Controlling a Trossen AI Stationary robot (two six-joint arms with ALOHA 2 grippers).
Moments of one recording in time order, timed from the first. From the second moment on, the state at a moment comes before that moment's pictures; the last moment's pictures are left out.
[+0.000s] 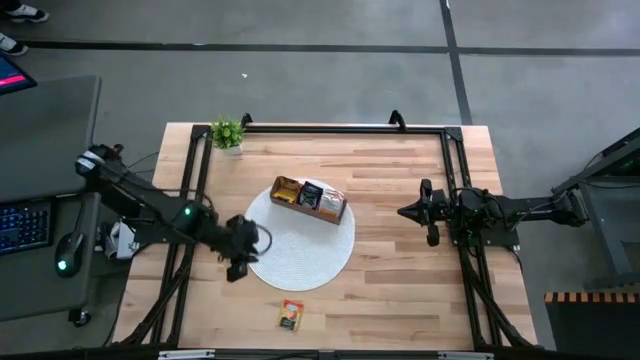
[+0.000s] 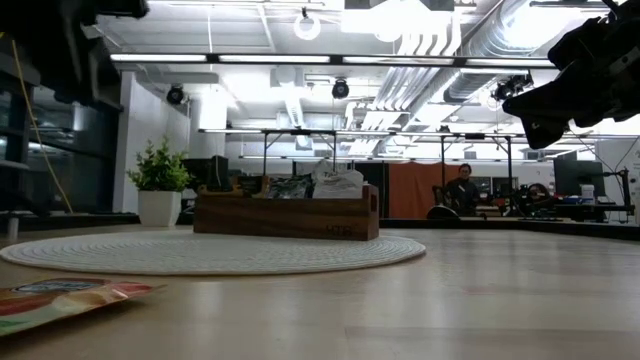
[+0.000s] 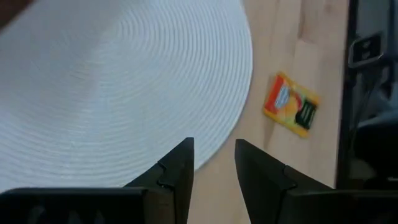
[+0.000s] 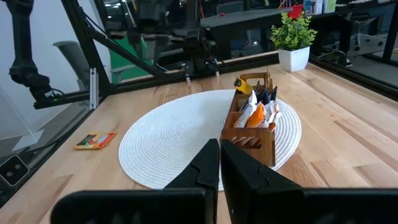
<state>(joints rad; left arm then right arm) -0.49 1.08 0.79 -0.64 -0.12 -0.75 0.02 0.14 0.01 0.03 0.04 0.20</state>
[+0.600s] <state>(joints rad) -0.71 1.52 0.86 -0.18 -0.23 -0.79 0.02 0.14 0.01 0.03 0.04 0.20</state>
